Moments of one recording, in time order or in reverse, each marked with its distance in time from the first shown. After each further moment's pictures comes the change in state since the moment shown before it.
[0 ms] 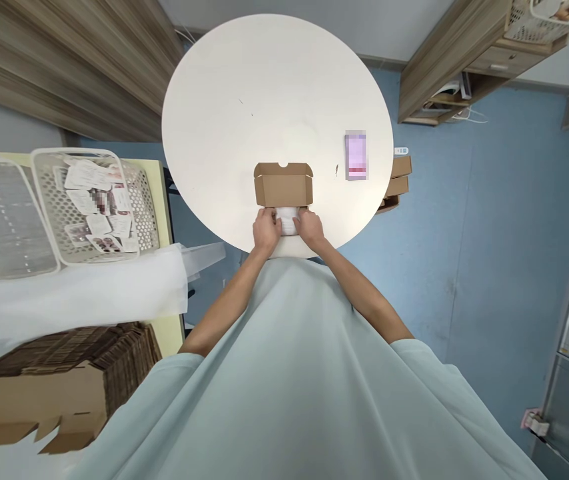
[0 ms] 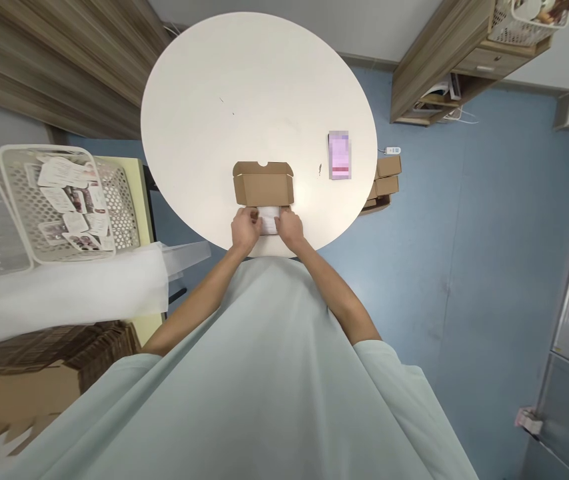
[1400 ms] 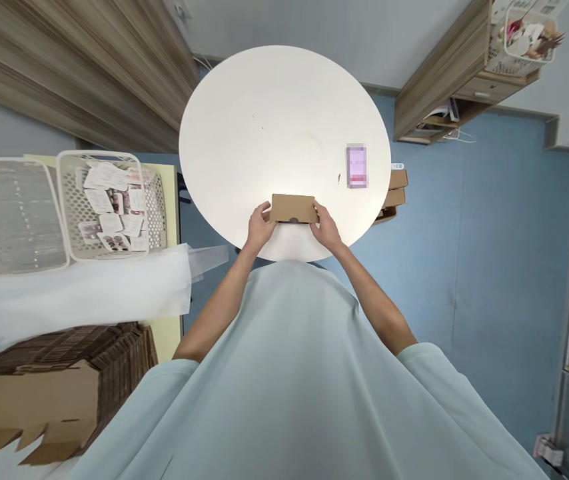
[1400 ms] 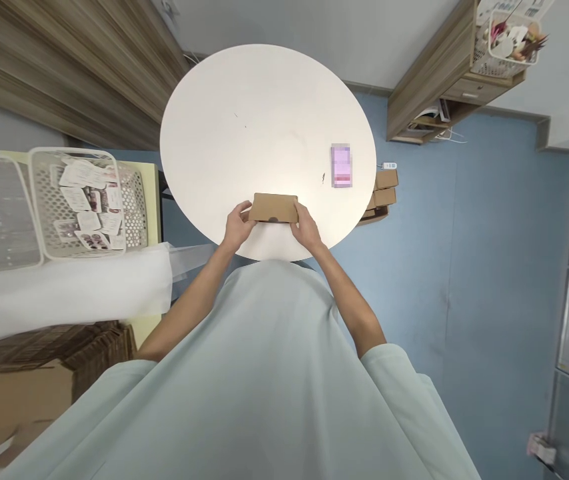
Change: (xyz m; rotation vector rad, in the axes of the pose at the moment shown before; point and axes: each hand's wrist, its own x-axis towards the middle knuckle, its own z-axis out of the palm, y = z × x) left_hand 0.009 -0.012 -0.039 -0.451 -0.090 0.034; right_hand -0.023 0.043 -0.019 0.304 0.207 -0.294
